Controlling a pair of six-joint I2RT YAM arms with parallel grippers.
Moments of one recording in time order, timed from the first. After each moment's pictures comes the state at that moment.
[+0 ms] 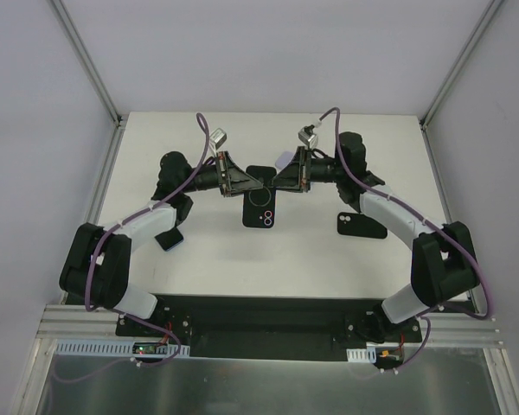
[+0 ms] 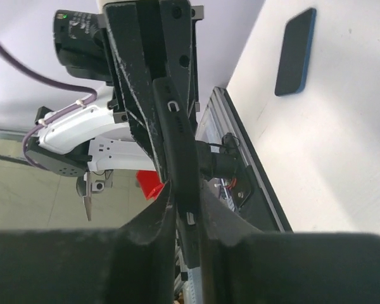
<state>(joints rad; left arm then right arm) -0.35 1.47 0.79 0.82 1.05 -1.40 0.44 1.54 1.03 0.34 -1.04 1.08</state>
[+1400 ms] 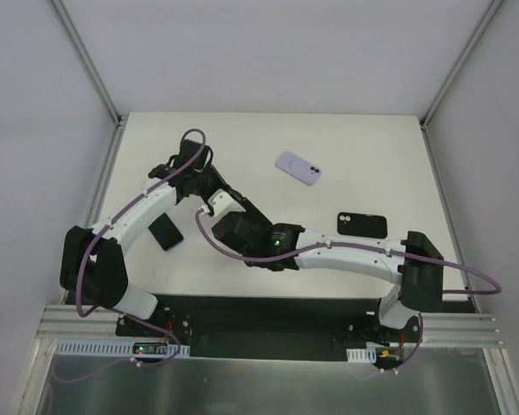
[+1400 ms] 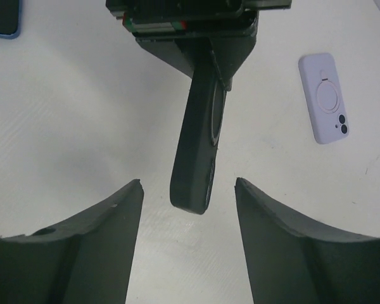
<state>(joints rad) -0.39 1.47 1.14 -0.61 0.35 -1.10 1.31 1.64 1.36 -0.51 0.68 0.11</state>
